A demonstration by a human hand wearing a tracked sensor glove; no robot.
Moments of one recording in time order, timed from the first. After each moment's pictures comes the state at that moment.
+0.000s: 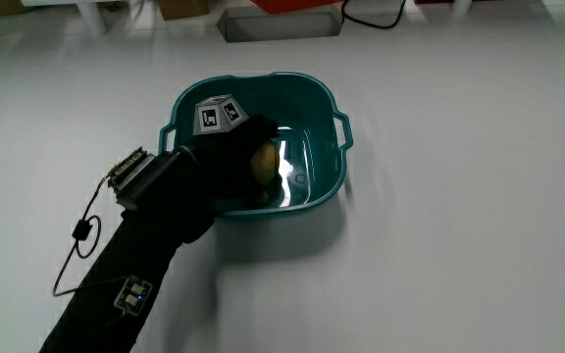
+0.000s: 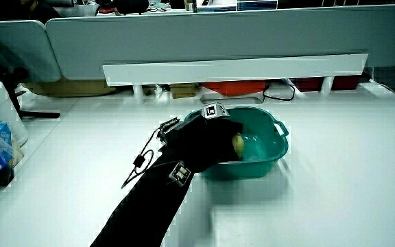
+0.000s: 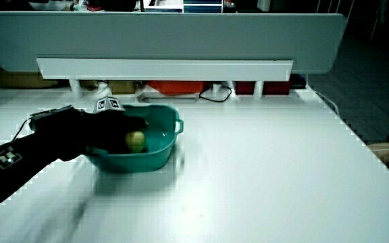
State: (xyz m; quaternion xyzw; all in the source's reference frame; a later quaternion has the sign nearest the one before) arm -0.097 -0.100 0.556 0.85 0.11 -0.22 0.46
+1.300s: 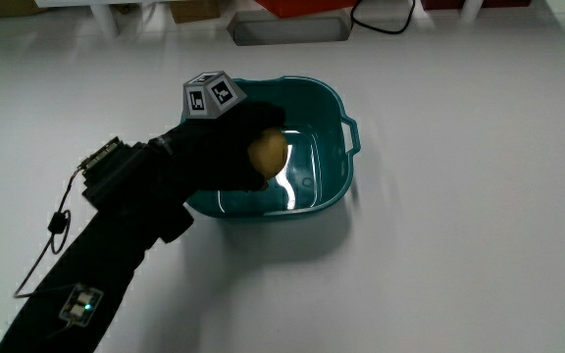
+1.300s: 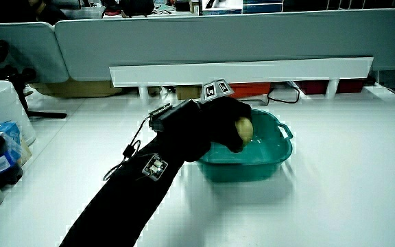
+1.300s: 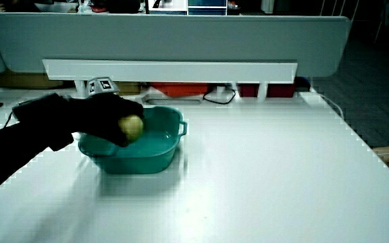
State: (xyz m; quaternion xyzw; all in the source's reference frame) arm -0.083 -0.087 0.426 0.83 0.28 -0.30 0.39
